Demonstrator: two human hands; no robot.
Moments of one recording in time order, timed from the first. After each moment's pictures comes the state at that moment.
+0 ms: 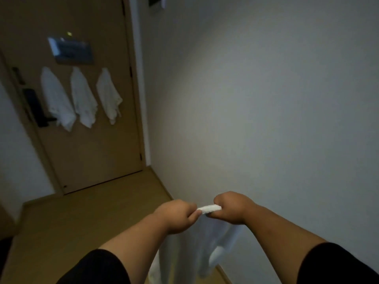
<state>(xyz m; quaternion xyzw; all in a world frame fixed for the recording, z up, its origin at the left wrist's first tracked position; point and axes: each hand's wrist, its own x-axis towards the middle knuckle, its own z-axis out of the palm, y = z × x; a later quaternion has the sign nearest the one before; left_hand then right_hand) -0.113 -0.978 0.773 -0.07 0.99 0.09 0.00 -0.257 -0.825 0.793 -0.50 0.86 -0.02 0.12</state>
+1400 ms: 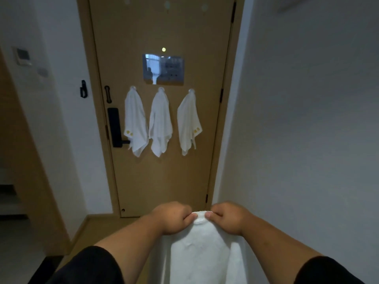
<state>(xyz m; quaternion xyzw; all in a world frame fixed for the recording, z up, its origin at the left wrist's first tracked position) -0.278 -1.582 0.792 -0.31 0.95 0.06 -0.01 -0.474 -1.495 0.795 -0.67 0.73 -0.08 0.14</state>
